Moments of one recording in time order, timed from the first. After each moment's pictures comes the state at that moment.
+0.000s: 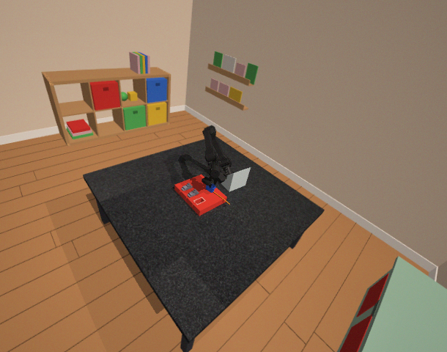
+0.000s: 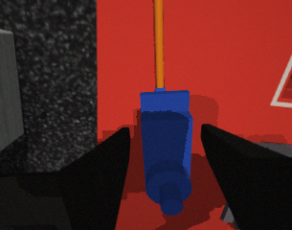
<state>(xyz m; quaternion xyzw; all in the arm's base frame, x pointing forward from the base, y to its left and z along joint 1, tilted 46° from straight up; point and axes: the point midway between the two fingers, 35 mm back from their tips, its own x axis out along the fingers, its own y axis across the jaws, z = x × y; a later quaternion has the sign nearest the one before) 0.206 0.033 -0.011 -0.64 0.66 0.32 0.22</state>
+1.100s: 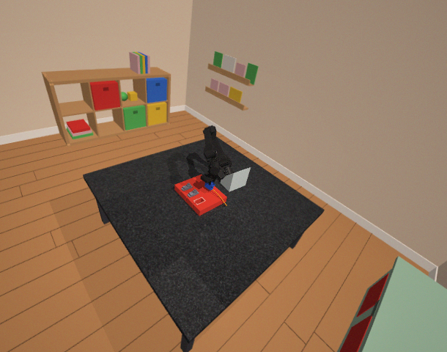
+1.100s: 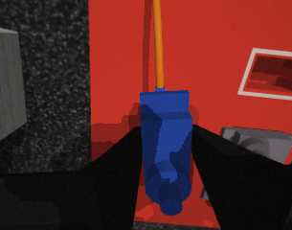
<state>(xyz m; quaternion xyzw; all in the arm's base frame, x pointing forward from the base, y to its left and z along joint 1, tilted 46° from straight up) 0.224 0.054 0.008 -0.64 0.66 0.32 0.22</state>
